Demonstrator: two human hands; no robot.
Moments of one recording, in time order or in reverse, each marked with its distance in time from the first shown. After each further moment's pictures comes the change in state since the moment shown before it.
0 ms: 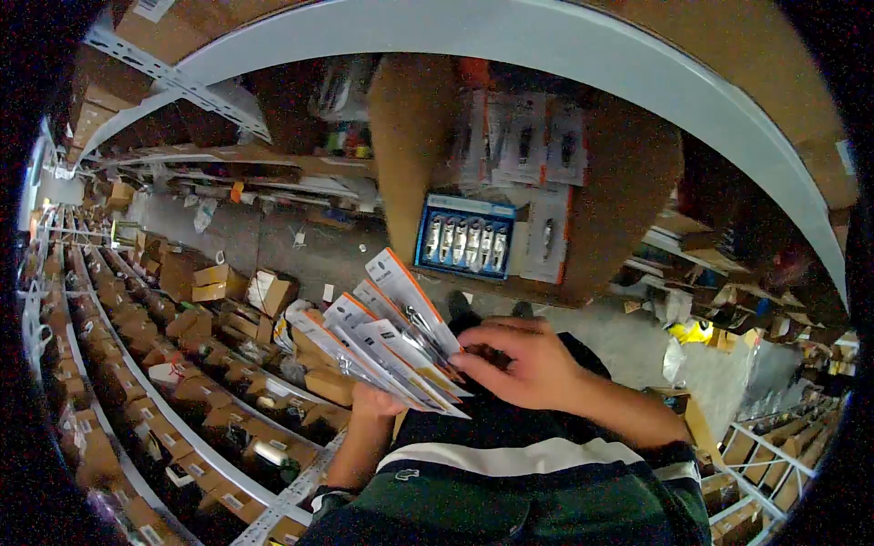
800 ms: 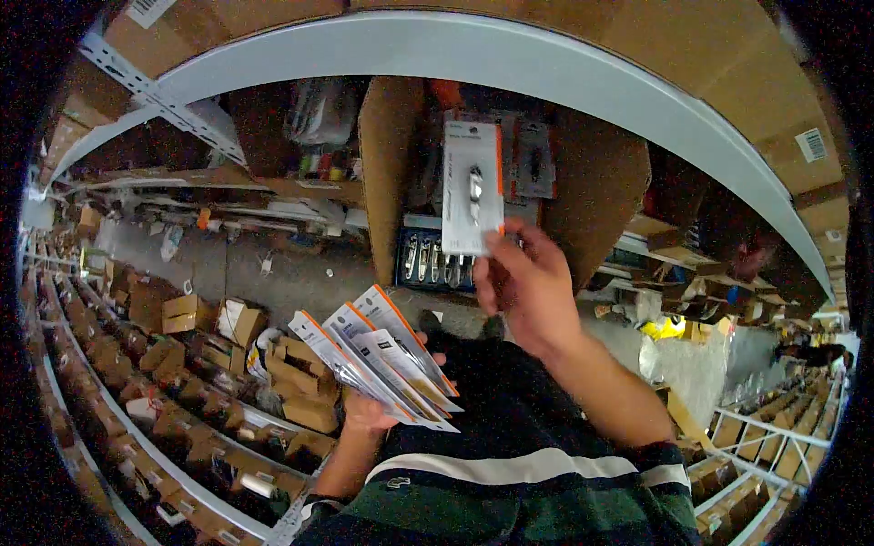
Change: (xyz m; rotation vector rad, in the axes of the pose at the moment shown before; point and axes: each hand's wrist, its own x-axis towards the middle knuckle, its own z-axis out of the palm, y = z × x) left_hand 0.032 0.006 0.025 -0.352 -0.125 -0.173; right_hand 0.057 -0.009 -0.023 0.976 0.521 0.394
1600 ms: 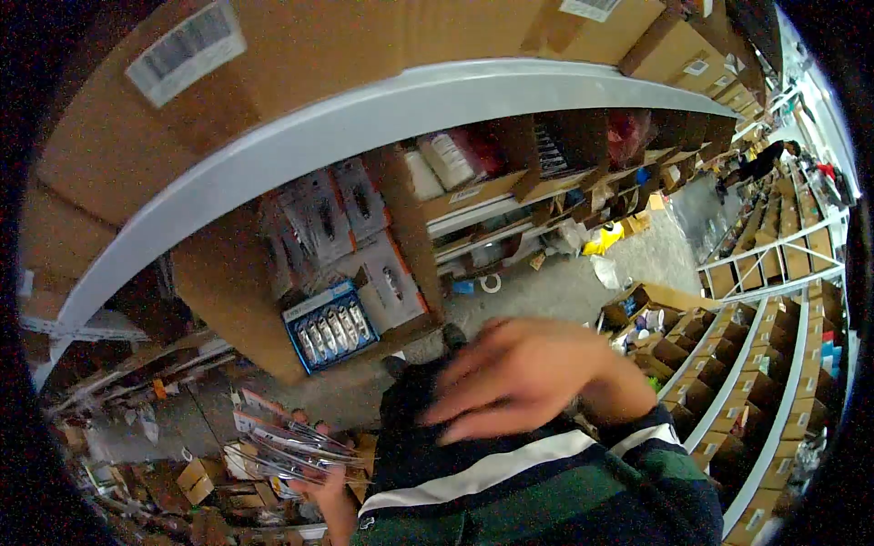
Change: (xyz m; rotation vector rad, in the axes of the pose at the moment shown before) left_hand -0.028 0.064 -0.054 0.059 -0.065 0.075; right_hand -0.089 -0.070 -0.043 -1.028 -0.725 -0.674
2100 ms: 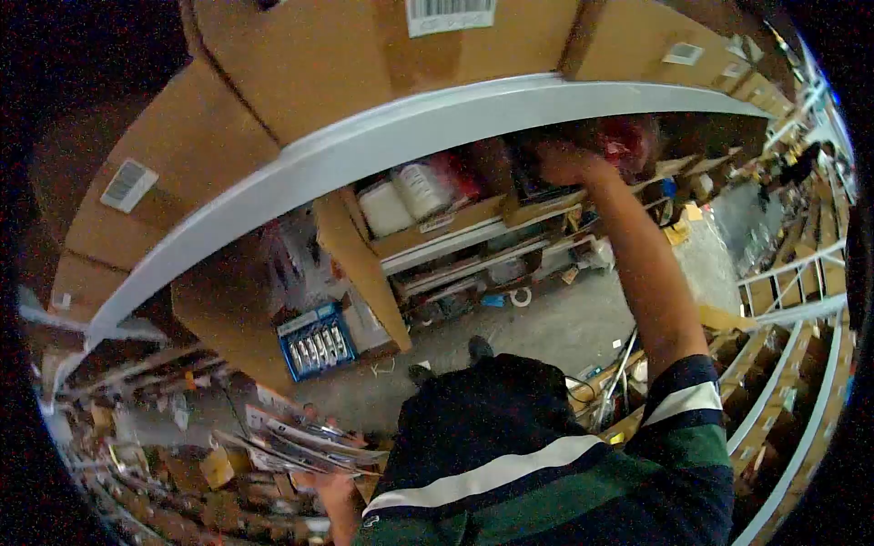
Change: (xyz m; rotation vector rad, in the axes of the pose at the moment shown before) left_hand 0.011 -0.060 0.025 0.154 0.053 0.068; right_hand -0.169 0.237 -0.215 -1.264 0.249 0.610
